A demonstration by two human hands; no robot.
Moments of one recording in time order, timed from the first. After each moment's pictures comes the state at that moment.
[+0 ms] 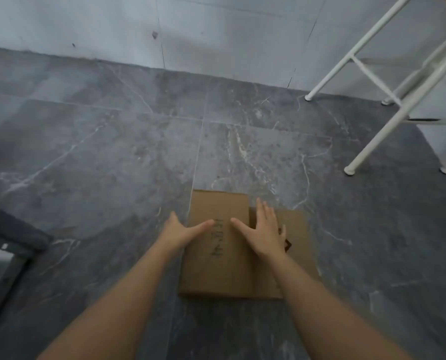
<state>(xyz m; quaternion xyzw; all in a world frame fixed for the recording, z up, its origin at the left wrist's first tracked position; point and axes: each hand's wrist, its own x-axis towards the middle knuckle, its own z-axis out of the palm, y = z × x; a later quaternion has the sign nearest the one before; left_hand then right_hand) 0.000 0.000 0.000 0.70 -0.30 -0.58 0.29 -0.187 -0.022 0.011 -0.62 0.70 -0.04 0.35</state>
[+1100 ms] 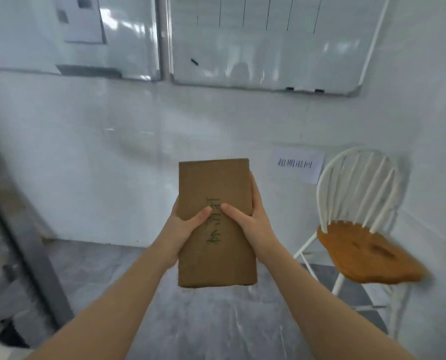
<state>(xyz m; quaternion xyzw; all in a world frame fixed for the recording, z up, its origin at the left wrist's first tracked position) 0.038 0.007 0.773 0.48 -0.41 -0.50 0.60 -0.113 -0.028 0.774 -0.60 0.36 -0.51 0.50</state>
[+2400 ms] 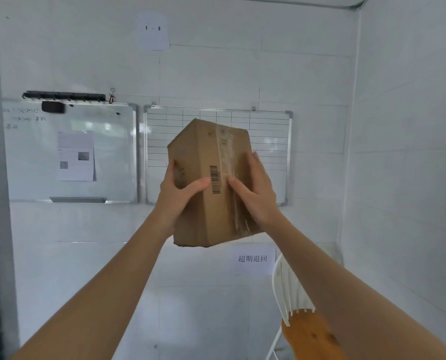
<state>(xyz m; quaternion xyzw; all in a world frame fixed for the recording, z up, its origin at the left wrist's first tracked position) -0.060 0.091 1.160 0.41 -0.57 -0.30 0.65 -0.219 0.071 1.160 -0.71 0.39 -0.57 0.13</state>
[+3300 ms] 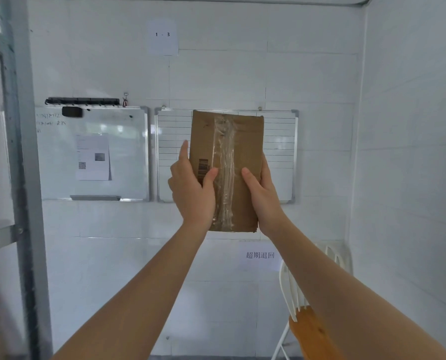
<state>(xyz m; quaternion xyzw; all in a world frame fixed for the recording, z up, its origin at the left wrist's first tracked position) -0.108 0.129 1.160 0.46 -0.51 0.02 0.73 -0.224 0.105 1.155 -0.62 0.26 -0.64 0.37</state>
